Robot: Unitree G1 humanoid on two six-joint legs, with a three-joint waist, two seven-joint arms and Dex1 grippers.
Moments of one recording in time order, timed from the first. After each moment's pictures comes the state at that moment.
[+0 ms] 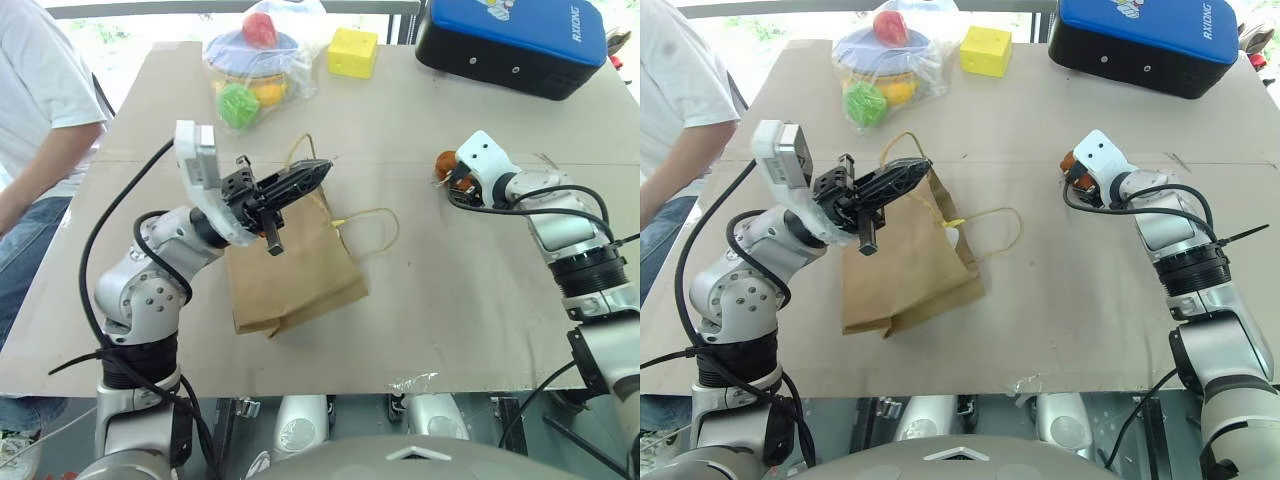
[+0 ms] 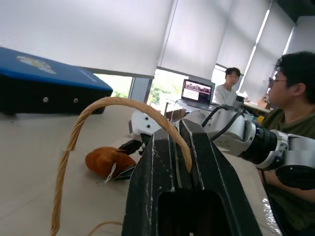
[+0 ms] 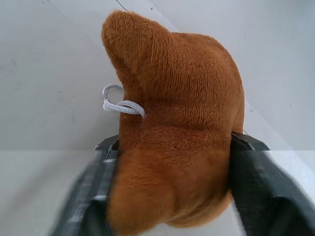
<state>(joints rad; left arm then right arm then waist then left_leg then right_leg) -0.35 0.52 0.20 -0.35 -0.97 0.59 -0.87 -0.76 -0.57 0.27 0.29 -0.07 0.63 0.59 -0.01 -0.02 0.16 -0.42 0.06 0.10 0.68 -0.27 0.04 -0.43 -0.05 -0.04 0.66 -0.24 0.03</state>
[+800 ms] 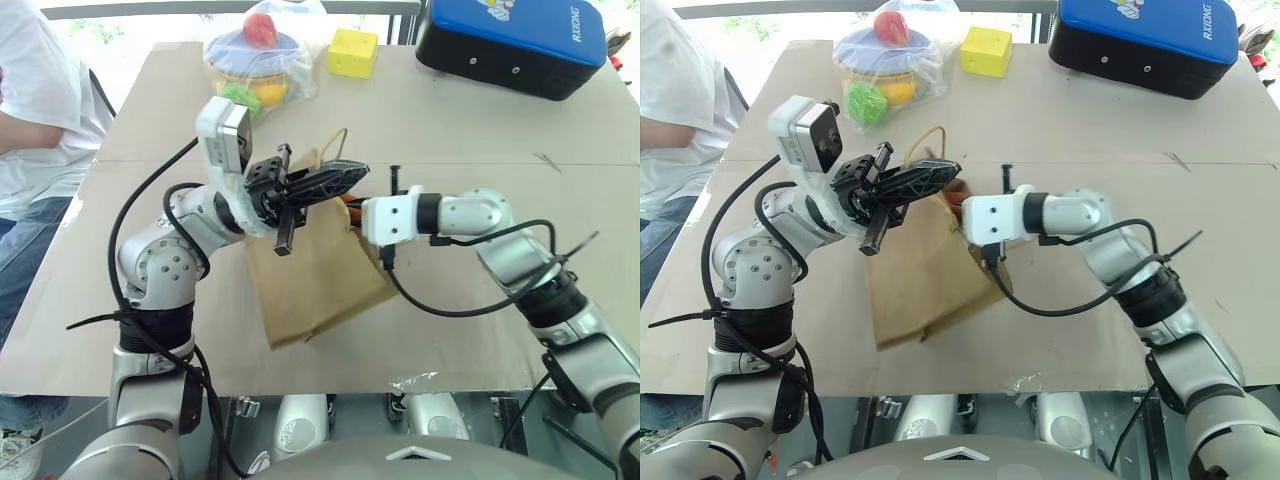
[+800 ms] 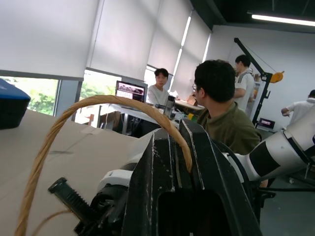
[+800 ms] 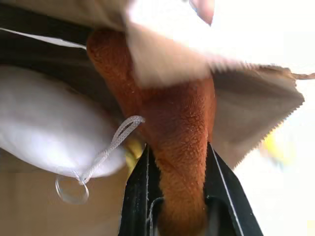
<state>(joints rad) -0.52 0.50 0.09 -0.24 -1.01 0.66 -1.05 -0.73 -0.41 0.50 0.03 -0.11 -0.13 0.91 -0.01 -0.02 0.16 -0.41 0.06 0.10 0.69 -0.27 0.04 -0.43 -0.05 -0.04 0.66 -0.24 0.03</state>
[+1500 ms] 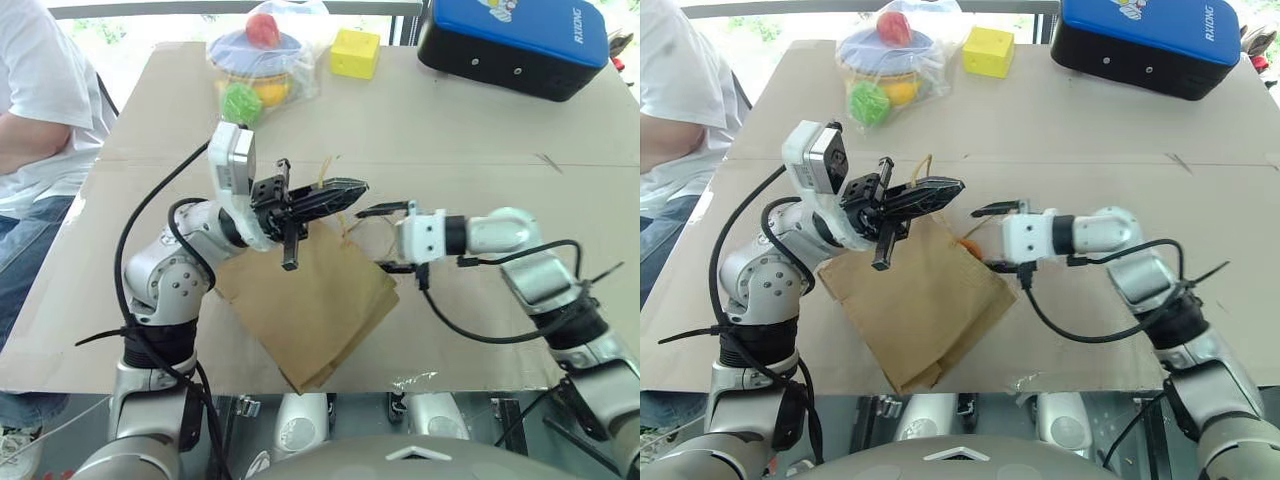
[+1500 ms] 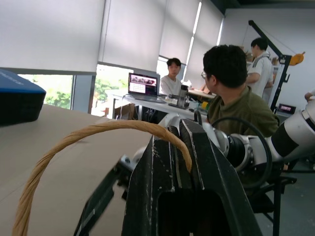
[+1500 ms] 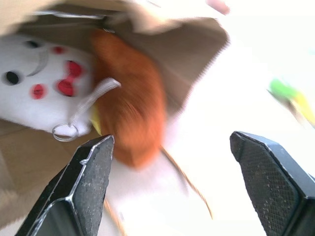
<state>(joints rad) -0.43 0.51 0.08 -0.29 -0.91 0.56 -1.09 -0.51 -0.55 0.28 -0.16 0.10 0.08 1.01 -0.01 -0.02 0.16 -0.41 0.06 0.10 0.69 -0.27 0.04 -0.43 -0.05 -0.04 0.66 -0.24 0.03</state>
